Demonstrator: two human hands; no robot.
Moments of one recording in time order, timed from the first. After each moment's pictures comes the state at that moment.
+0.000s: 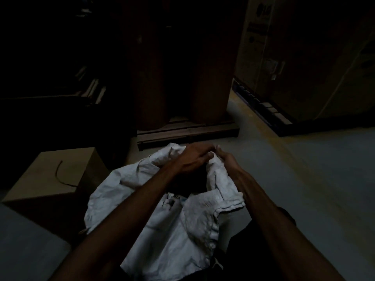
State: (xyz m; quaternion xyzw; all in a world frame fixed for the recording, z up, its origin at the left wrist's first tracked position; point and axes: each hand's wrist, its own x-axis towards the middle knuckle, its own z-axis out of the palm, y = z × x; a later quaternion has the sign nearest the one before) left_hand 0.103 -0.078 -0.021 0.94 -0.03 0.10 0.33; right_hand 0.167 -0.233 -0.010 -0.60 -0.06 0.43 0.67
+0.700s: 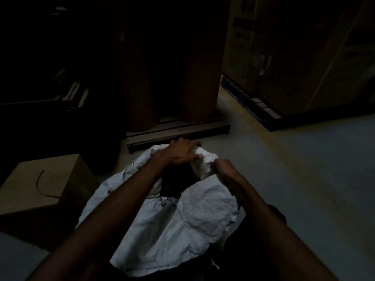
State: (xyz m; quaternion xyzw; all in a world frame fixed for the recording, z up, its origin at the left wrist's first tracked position) left_hand 0.133 -0.060 -0.008 0.99 0.05 -0.05 0.14; right_hand 0.182 -0.254 -0.028 -0.83 -0.07 0.30 0.46
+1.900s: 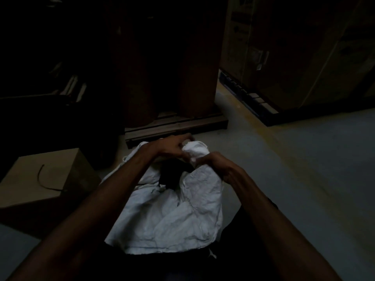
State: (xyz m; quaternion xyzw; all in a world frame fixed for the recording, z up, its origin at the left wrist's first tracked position) left_hand 0.112 -0.042 0.003 0.96 0.03 -0.09 0.25; right_hand 0.159 -0.252 -0.010 -0.72 -0.14 0.43 0.52
